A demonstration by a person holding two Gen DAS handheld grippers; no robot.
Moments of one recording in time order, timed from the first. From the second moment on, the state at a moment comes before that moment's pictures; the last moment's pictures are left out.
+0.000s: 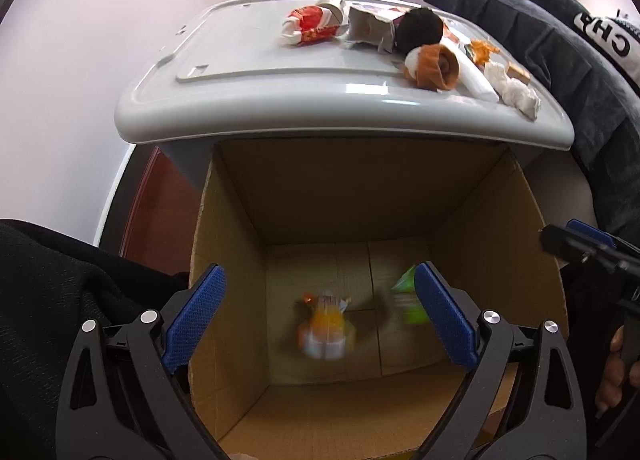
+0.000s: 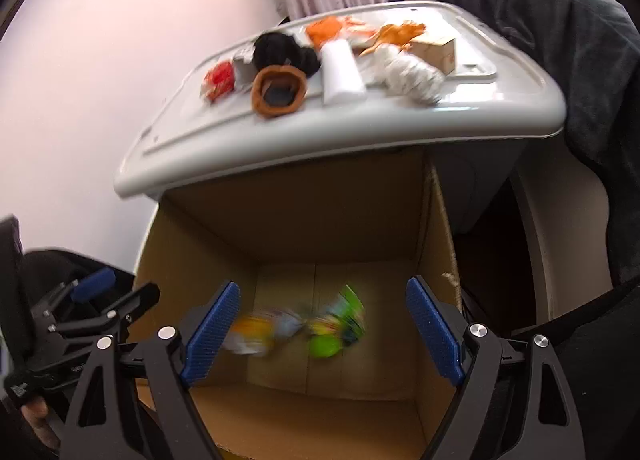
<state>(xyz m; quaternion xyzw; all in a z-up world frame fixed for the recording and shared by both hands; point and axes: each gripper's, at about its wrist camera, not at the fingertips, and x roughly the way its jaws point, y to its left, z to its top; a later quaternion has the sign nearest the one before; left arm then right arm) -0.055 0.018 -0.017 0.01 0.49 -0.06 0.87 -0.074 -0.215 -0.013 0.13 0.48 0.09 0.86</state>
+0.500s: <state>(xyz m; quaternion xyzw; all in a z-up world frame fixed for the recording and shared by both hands) -0.029 -0.006 0.013 -0.01 0.47 -0.08 0.88 0.029 -0.266 0.037 0.08 0.44 0.03 0.89</state>
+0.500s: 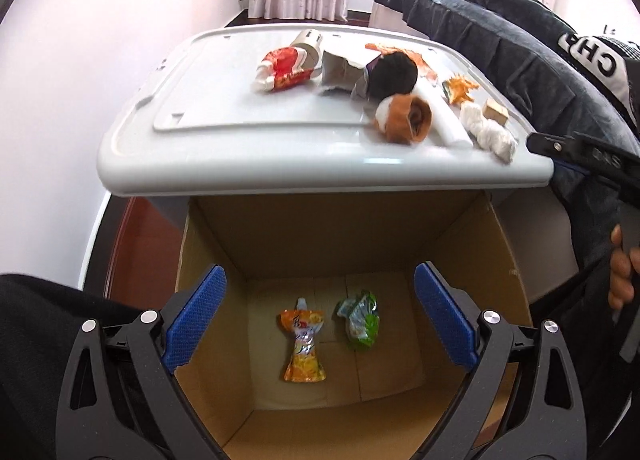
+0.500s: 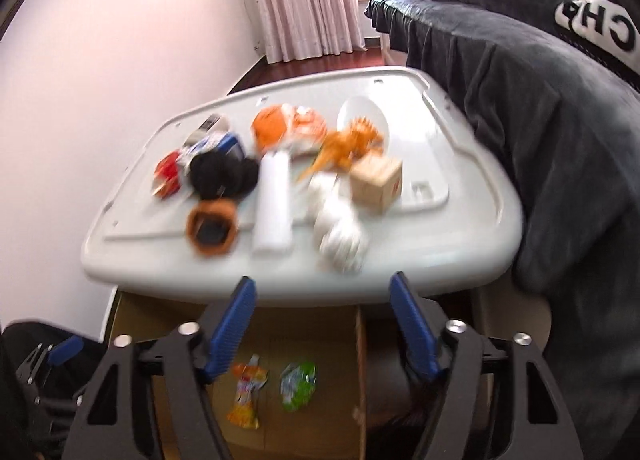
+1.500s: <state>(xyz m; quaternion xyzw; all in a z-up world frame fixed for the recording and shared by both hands) -0.008 -0.041 0.020 0.01 0.44 -0.10 0.89 0.069 -0.287 0.020 0.14 0.42 0.01 0.90</state>
